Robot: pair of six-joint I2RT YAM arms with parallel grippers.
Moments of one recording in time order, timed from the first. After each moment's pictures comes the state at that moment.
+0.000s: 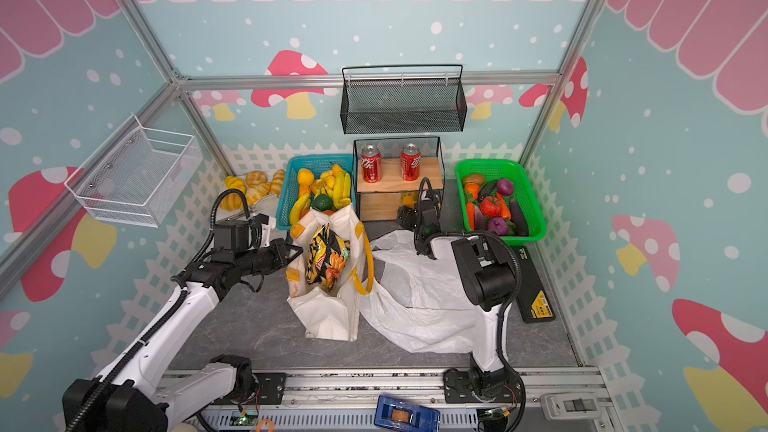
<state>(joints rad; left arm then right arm) -0.11 1.07 0.82 -0.48 0.52 -0.58 0.34 2.01 1.10 0.43 0.04 0.66</state>
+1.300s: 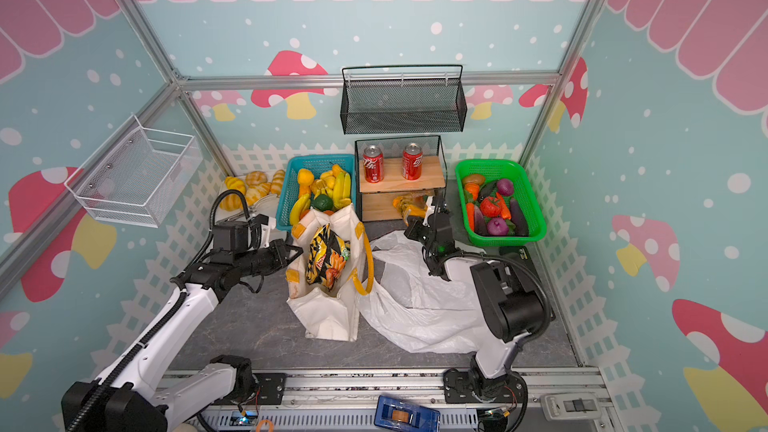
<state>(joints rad) -0.11 1.06 0.81 -0.48 0.53 -0.58 0.33 1.63 0.74 0.63 -0.15 0.62</state>
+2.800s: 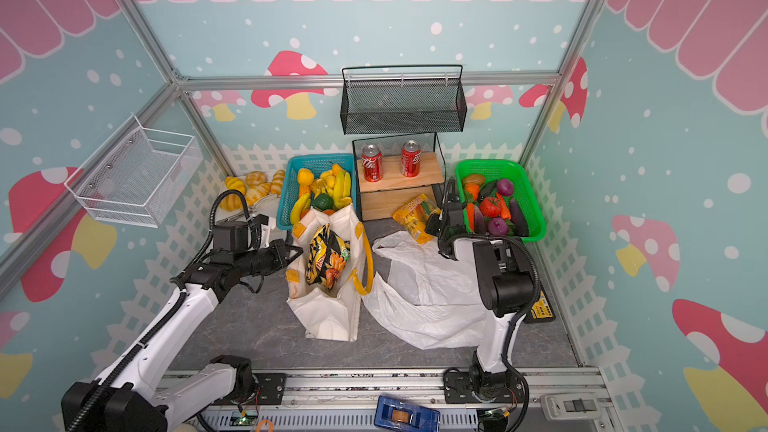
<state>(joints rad) -0.11 1.06 0.81 -0.48 0.53 -0.58 0.16 1.89 0.96 0.34 -0.08 0.44</state>
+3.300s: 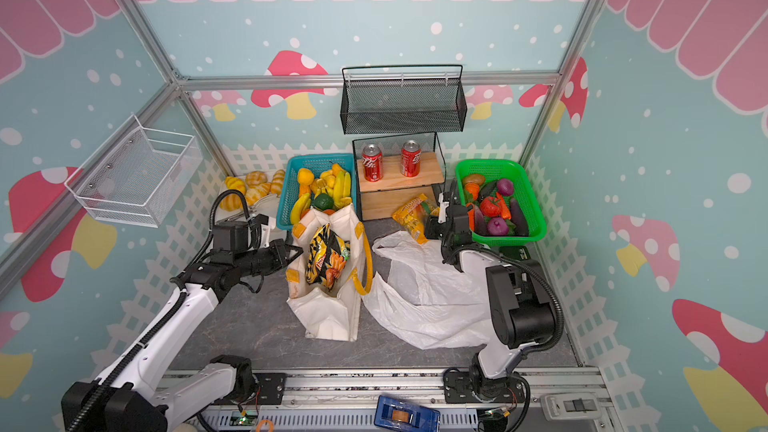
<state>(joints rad) -0.11 1.06 0.81 -0.48 0.53 -0.58 0.22 1.64 0.85 0.31 -0.13 0.18</state>
